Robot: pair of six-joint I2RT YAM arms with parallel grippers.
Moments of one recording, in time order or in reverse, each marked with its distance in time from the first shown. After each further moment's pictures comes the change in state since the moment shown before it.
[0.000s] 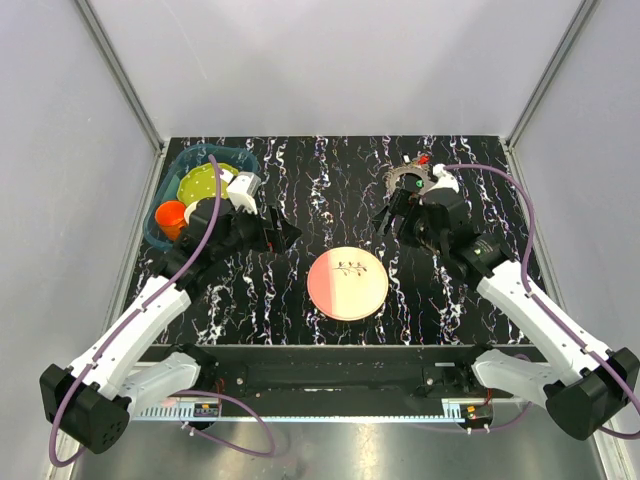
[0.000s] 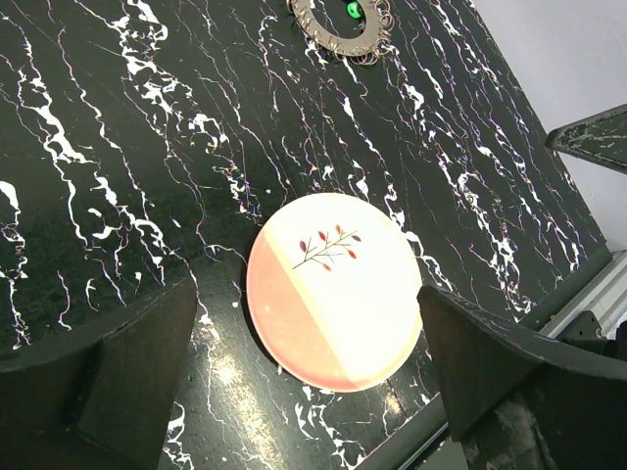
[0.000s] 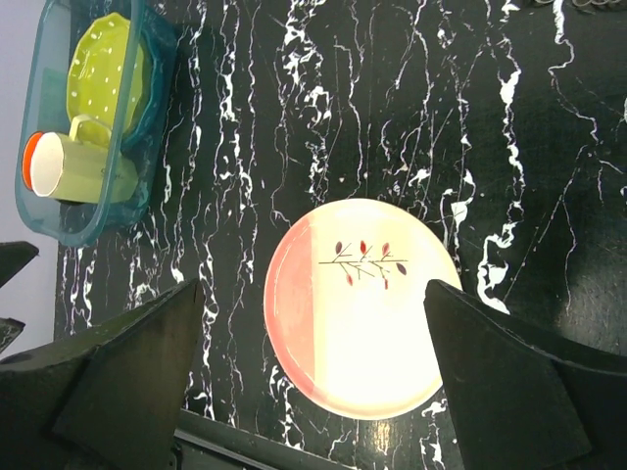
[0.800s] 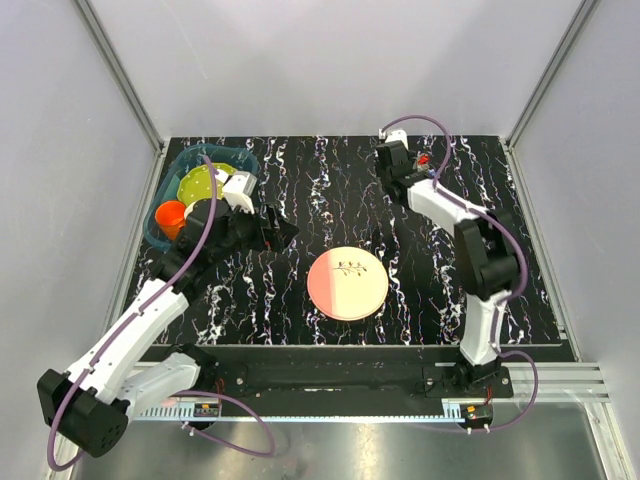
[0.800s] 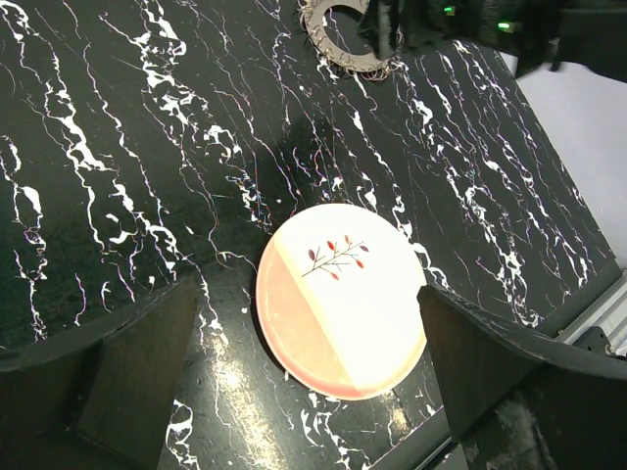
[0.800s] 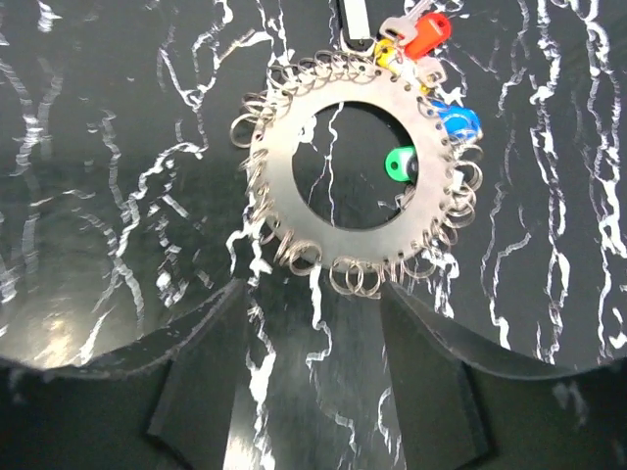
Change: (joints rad) left arm -0.001 -0.021 0.000 -0.001 -0.039 0.000; right arm -0.148 0.845 0.431 0.278 0.365 -0.627
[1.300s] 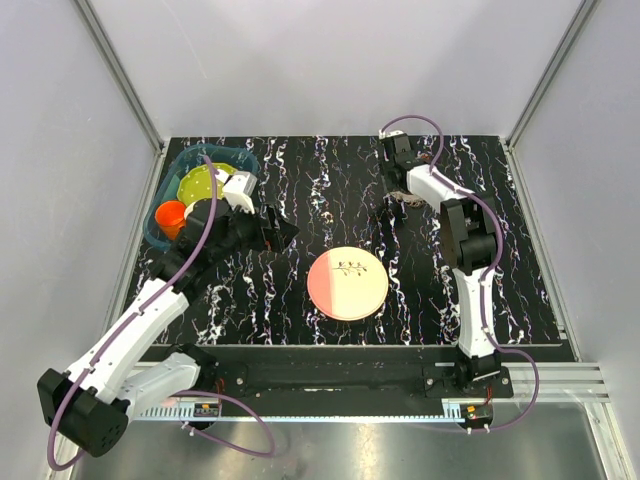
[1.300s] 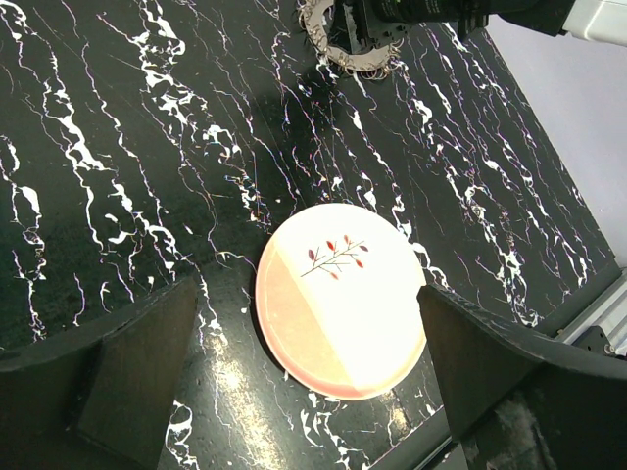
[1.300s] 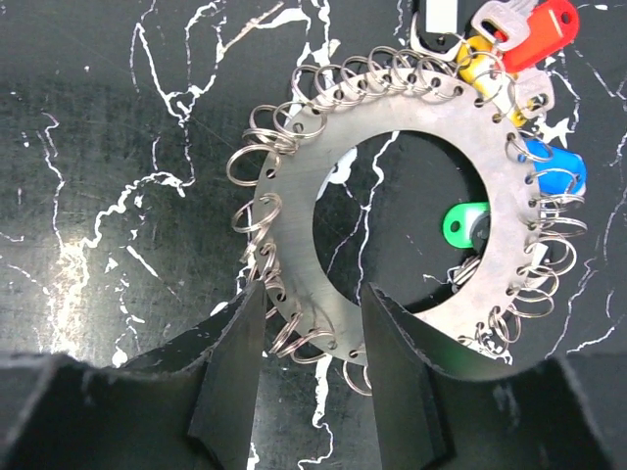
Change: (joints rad) left arm 0.000 -0.001 0.000 0.000 0.001 0.000; right arm -0.111 0.350 0.338 -0.154 -0.212 -0.097
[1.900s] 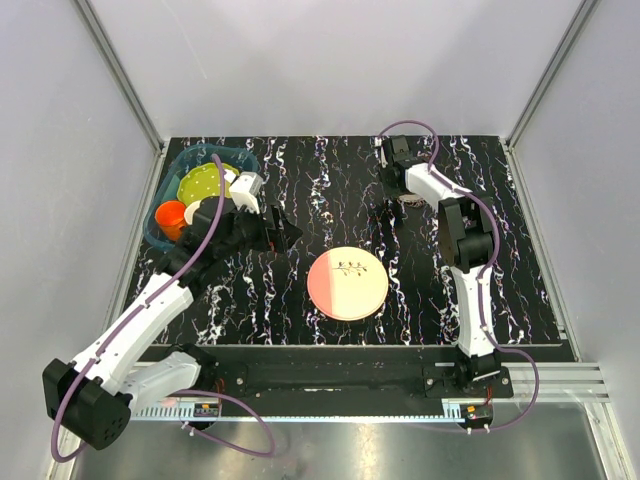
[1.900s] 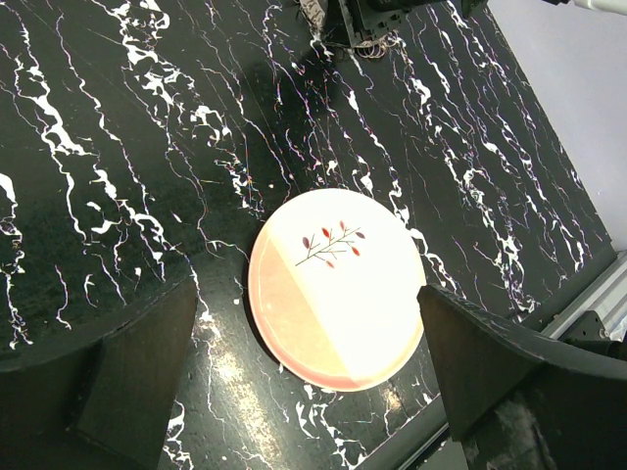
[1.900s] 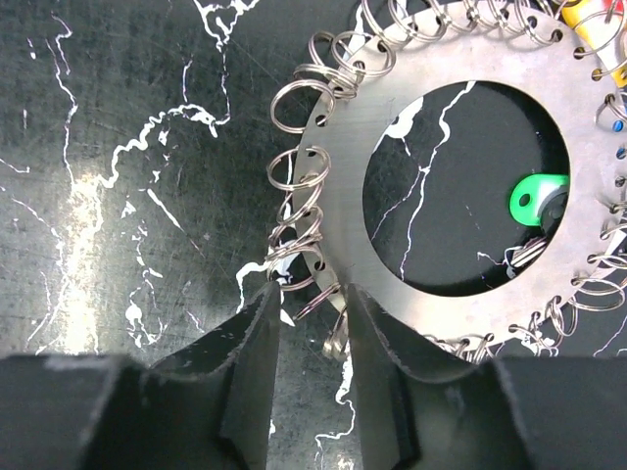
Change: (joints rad) left arm 0.000 0.045 0.000 0.004 0.037 -0.005; right arm -0.005 0.040 0.058 -0.137 -0.095 -0.018
